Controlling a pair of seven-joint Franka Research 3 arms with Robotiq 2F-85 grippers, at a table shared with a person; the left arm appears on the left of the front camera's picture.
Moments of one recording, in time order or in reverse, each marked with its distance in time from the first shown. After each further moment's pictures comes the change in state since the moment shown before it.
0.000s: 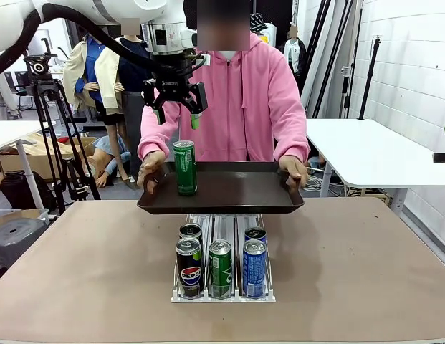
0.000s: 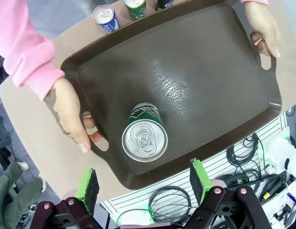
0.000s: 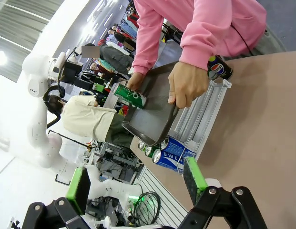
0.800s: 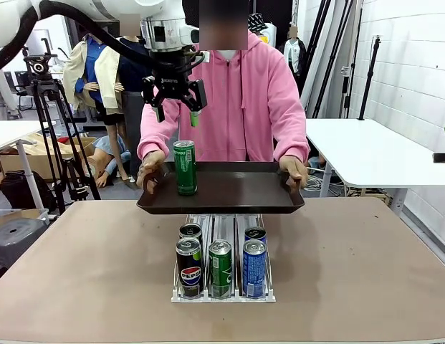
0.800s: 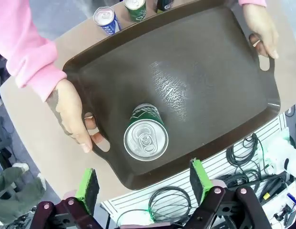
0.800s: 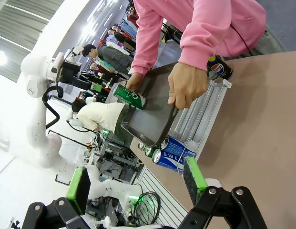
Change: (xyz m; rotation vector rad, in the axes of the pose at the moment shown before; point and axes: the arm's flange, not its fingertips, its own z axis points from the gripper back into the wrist) left arm -0.002 0.000 0.005 0.001 -0.009 0.000; right arm 0.000 0.000 0.000 0.000 0.000 0.000
